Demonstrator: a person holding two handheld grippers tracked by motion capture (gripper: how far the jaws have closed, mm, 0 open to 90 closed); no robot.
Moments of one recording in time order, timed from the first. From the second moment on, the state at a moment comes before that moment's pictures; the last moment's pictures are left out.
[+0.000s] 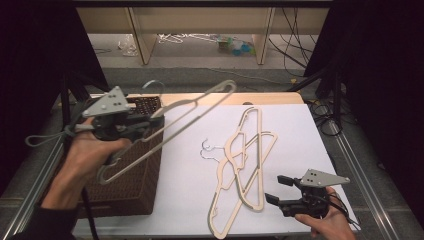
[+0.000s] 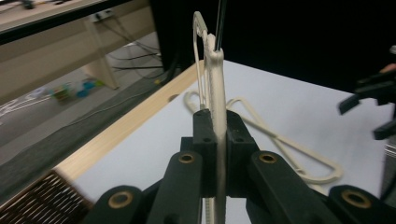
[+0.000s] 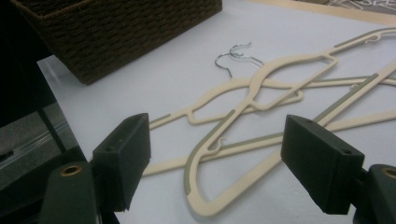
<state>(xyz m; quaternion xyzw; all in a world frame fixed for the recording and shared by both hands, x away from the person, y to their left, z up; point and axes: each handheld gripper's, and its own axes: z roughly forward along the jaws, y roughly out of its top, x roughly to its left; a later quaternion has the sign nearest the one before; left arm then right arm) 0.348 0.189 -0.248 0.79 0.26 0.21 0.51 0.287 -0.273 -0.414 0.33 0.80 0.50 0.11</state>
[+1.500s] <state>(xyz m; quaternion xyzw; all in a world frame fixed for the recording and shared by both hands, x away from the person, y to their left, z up) 0.371 0.355 -0.364 0.76 0.41 0.23 0.45 0.289 -0.265 -0.426 0.33 0.81 0.48 0.08</state>
